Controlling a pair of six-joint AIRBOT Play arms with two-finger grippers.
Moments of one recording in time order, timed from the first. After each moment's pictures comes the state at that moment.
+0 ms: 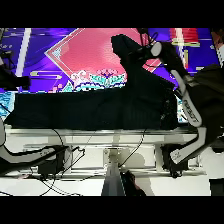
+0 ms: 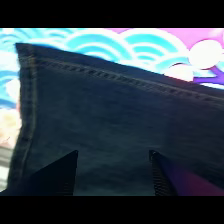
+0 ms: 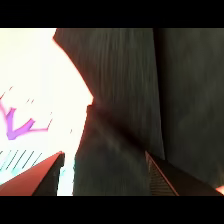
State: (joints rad) left arm 0.30 -1.44 1.33 1.77 -1.37 -1.44; right arm 0.28 -1.79 1.61 -1.29 0.72 1.24
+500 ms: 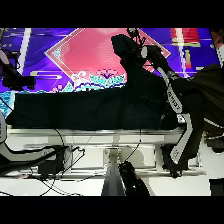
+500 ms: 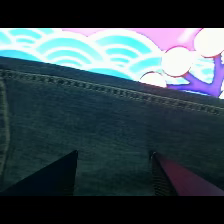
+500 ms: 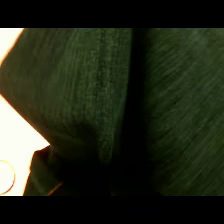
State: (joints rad) left arm 0.27 -1.48 1.33 1.74 -1.37 -1.44; right arm 0.28 -2.04 1.81 -1.40 0.62 1.23
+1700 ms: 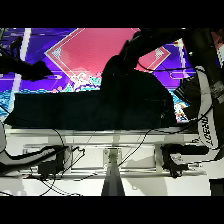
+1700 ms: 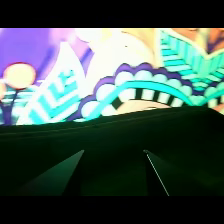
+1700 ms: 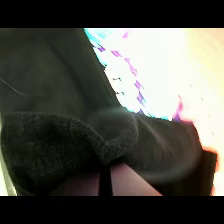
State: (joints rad) left arm 0.24 -1.38 1.32 1.05 -1.35 -1.35; right arm 0.34 -1.52 1.87 -0.99 1.49 0.88
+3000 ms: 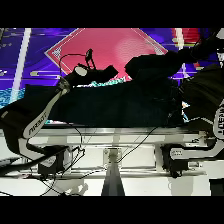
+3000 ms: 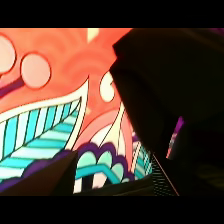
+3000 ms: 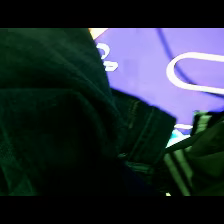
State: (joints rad) left arm -0.47 -1.70 1.23 0.41 -0.45 -1.32; right arm -0.16 -1.51 1.64 -1.39 1.42 1.31
